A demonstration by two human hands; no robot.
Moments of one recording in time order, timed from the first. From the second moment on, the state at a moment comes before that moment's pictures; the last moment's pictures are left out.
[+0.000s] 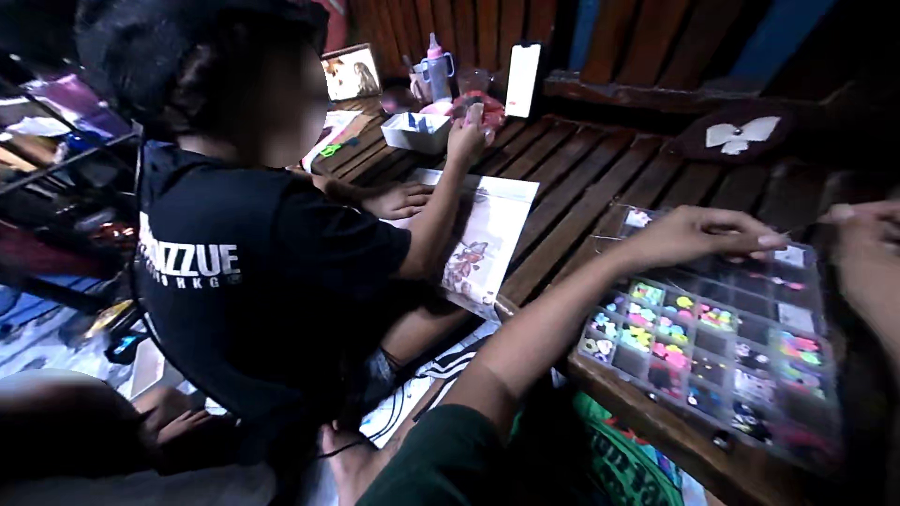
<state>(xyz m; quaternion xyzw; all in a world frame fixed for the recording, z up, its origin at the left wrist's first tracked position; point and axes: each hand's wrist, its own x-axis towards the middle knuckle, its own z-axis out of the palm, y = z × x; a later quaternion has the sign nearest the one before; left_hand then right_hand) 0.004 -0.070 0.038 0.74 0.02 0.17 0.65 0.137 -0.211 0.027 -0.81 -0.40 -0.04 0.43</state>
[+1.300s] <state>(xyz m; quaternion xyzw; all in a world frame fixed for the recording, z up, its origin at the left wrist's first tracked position) 0.007 -0.059 0.023 0.73 0.03 0.22 0.65 0.107 -0.200 0.042 -0.75 -0.46 -0.06 0.46</state>
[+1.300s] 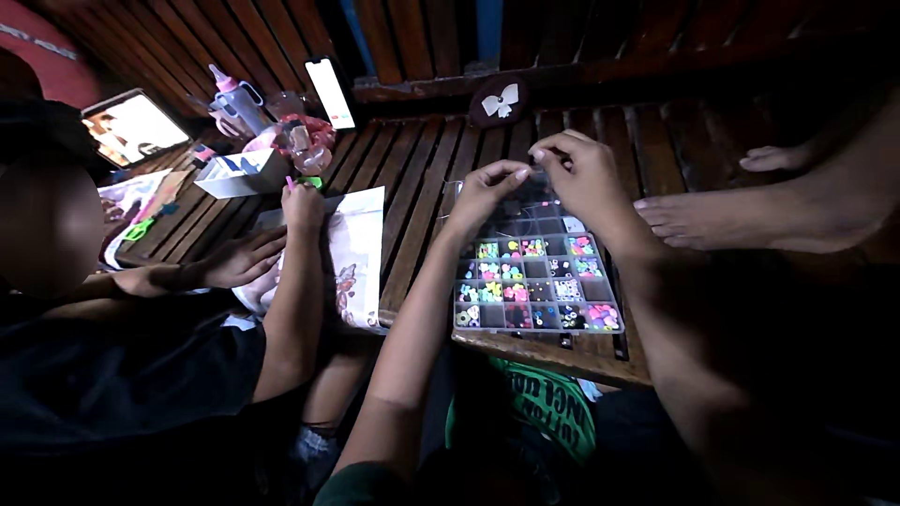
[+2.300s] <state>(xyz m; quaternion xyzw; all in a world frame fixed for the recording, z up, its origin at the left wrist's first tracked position) 0.004 -0.064 0.026 0.73 0.04 0.25 0.63 0.109 -0.212 0.051 -0.75 -0.43 0.10 0.50</state>
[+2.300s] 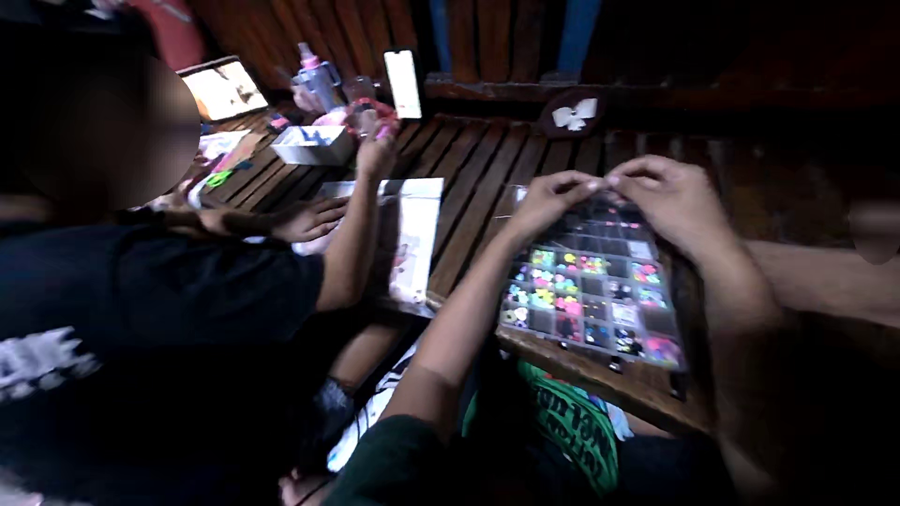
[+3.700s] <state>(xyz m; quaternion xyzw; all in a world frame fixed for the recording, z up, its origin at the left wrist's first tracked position) 0.007 -0.067 0.032 0.74 0.04 0.19 0.65 0.103 -0.205 0.046 -0.78 -0.43 0.04 0.46</state>
